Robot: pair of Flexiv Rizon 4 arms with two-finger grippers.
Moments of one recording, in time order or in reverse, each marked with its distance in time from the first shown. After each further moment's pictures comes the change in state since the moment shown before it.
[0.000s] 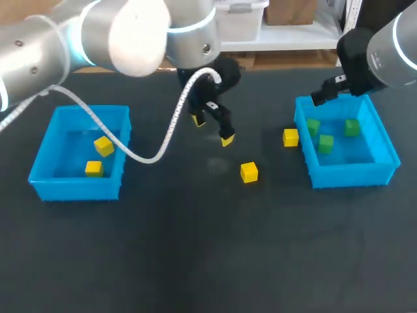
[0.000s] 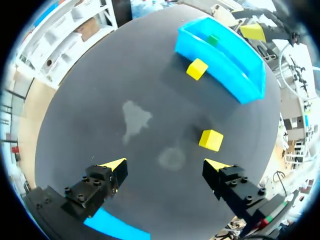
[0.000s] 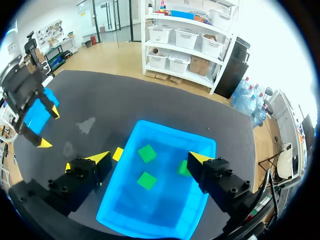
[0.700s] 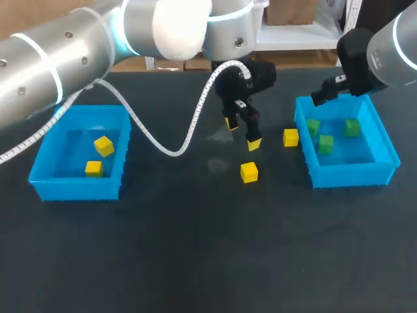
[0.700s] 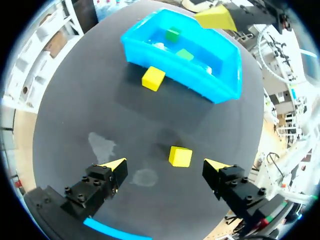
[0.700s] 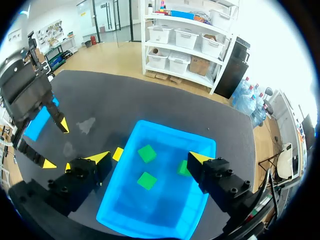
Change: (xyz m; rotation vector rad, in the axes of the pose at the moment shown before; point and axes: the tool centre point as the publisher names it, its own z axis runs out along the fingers) left arm -0.034 -0.050 0.004 0.110 0.077 0.204; right arm 0.000 0.000 0.000 0.000 0.000 0.000
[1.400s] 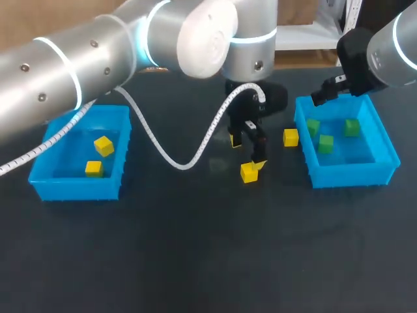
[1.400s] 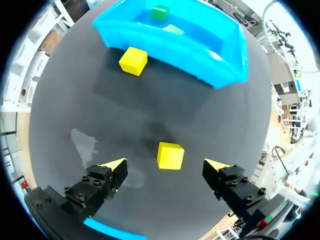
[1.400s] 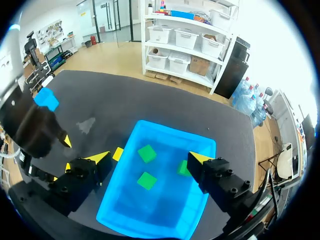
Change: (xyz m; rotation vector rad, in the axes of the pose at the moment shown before) left arm 0.007 -0.020 0.036 -0.036 0.099 0.002; right arm 0.000 0.000 0.000 0.000 0.000 0.000
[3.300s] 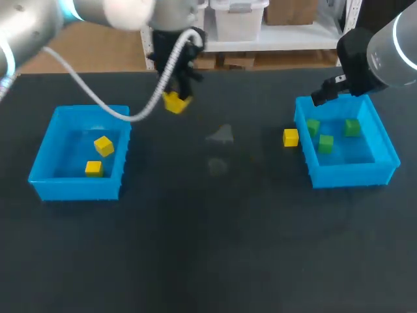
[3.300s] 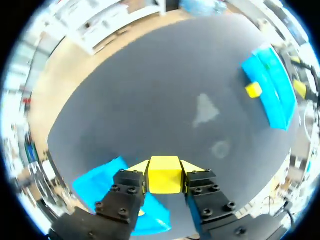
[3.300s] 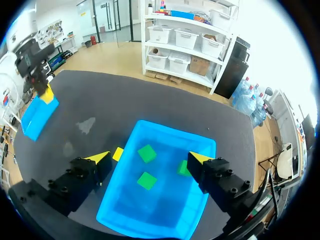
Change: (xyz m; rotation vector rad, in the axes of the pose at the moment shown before) left arm 0.112 0.156 -0.091 -0.161 -0.049 -0.598; right arm 0.000 0.000 0.000 0.000 0.000 0.000
